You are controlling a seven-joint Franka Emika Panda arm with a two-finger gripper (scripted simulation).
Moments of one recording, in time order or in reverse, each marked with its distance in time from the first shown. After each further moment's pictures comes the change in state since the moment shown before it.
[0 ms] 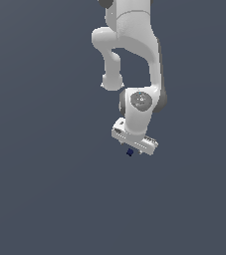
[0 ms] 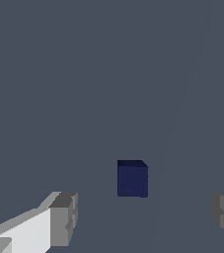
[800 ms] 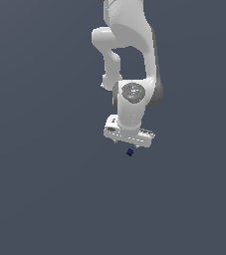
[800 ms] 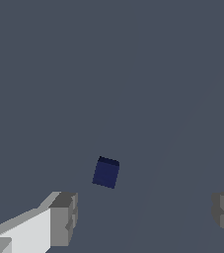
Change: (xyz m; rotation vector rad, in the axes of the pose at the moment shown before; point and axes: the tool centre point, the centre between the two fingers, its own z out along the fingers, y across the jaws) arm 0.014 0.022 -0.033 0.004 -0.014 -0.234
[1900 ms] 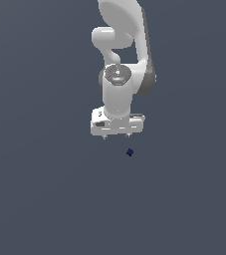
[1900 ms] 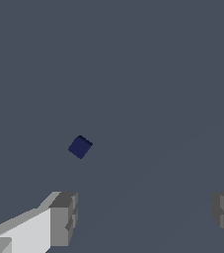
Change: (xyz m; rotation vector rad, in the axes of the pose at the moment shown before) arm 0.007 0.044 -0.054 0.001 -0.013 -0.373
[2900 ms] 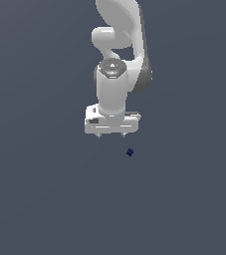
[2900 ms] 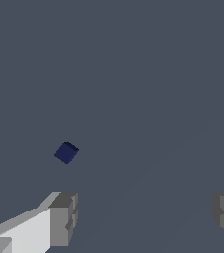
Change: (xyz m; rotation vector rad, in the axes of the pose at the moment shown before) arm 0.006 0.022 -0.016 -0.031 0.035 0.009
